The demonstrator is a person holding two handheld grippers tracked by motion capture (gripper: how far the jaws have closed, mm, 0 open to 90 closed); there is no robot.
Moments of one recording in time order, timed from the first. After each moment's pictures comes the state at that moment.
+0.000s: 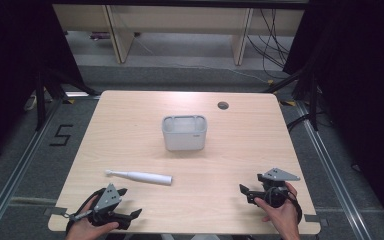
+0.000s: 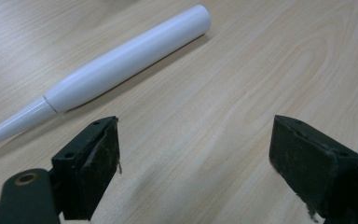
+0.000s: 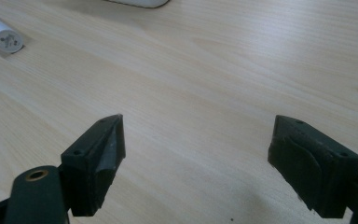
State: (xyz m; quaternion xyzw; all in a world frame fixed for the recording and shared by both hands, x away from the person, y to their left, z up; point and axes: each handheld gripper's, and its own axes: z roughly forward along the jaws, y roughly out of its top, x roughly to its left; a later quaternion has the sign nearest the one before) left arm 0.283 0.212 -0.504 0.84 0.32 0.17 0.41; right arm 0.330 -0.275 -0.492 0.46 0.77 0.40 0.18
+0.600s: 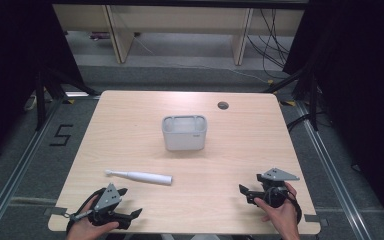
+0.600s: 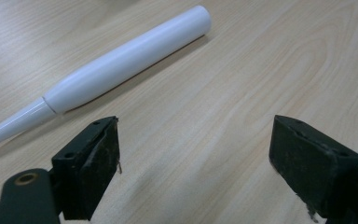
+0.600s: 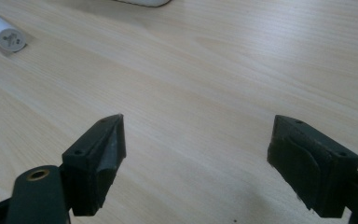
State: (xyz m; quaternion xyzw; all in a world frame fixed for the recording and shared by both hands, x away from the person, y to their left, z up) left arm 0.284 0.212 -0.505 0.84 0.32 0.17 0.41; right arm 0.331 -0.274 -0.494 0.45 0.78 0.40 0.18
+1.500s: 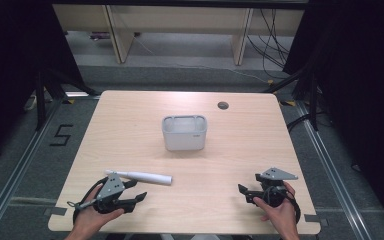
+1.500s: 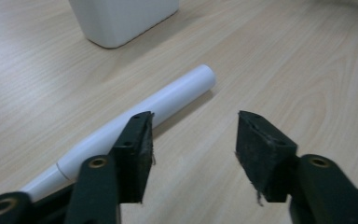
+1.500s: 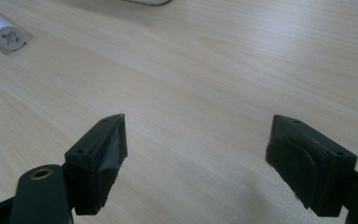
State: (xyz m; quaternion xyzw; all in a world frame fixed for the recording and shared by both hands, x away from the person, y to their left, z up) left arm 0.308 0.200 -0.487 0.82 0.30 0.17 0.45; right arm 0.333 -0.272 -0.494 0.45 0.78 0.40 0.17
